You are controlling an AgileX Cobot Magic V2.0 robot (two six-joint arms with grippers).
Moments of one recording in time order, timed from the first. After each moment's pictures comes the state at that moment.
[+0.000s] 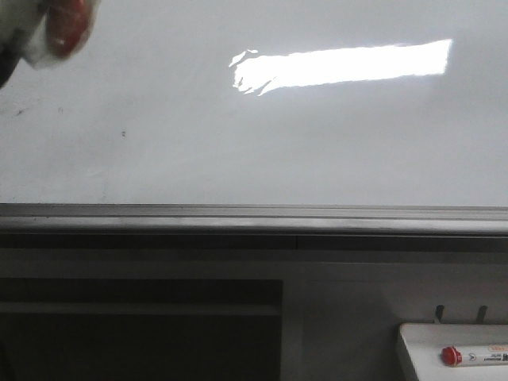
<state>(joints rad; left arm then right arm) -0.58 0.88 -0.76 -0.46 0.78 1.16 0.56 0.76 -0.87 0.66 0.81 -0.90</state>
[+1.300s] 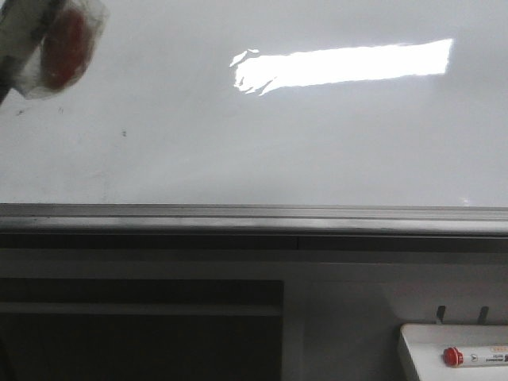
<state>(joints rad) -0.62 0.88 -0.76 -0.45 0.81 1.20 0.96 1.25 -1.03 0.70 0.47 -1.02</state>
